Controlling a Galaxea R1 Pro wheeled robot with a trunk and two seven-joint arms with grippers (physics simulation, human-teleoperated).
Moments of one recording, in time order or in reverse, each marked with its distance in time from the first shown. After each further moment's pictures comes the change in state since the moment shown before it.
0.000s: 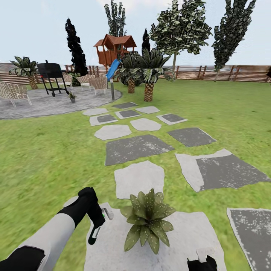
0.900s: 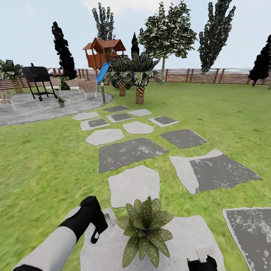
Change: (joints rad) left arm 0.108 -0.032 0.000 -0.088 0.021 -0.016 0.187; right arm 0.000 -0.001 0.000 0.000 0.001 0.002 0.000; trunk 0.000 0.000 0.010
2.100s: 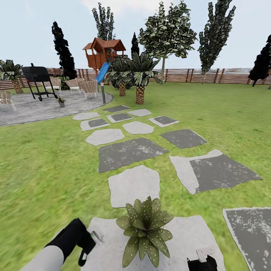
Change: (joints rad) left arm 0.093 0.049 0.260 0.188 0.102 -0.113 0.303; right arm 0.001 0.000 0.000 -0.001 0.000 -0.003 0.000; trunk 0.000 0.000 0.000
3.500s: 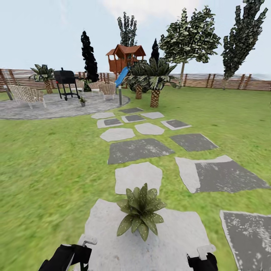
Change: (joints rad) left arm 0.132 -0.043 0.439 0.007 0.160 -0.229 0.296; right arm -0.001 -0.006 -0.002 0.000 0.000 -0.071 0.000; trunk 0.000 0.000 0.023
